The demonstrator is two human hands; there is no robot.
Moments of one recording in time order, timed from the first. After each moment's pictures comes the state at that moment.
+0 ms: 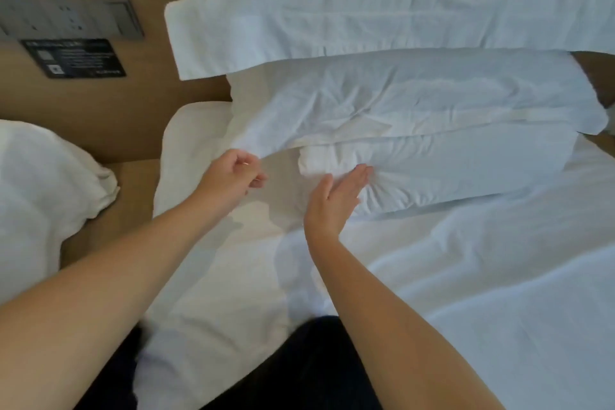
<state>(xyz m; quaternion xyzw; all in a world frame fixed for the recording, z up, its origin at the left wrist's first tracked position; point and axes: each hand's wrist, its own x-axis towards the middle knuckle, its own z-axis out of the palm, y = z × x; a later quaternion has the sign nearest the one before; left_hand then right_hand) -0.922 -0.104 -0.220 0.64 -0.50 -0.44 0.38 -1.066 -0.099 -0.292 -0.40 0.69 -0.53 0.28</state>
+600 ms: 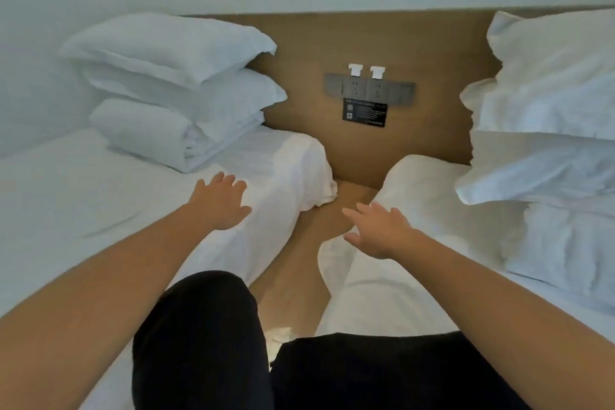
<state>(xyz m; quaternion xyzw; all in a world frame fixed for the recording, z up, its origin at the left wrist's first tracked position) -0.628 0.243 -0.138 0.88 -0.46 0.01 -0.13 -0.878 0.083 -0.176 -0.94 0.31 0.12 0.03</state>
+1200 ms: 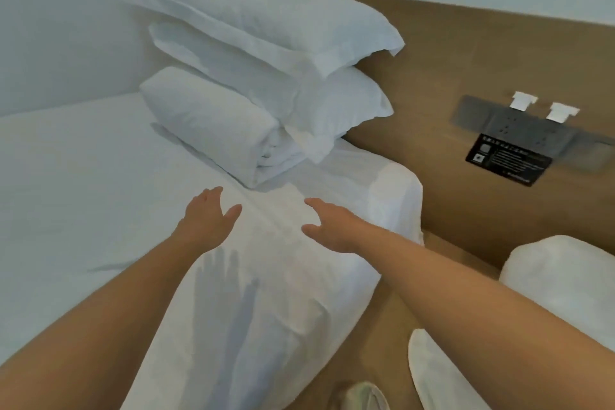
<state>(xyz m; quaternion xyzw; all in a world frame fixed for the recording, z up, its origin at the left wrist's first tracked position) -0.289 0.280 -0.253 0.93 -0.26 -0.09 0.25 -0.454 0.100 -0.205 -0.94 0.21 0.10 0.24</state>
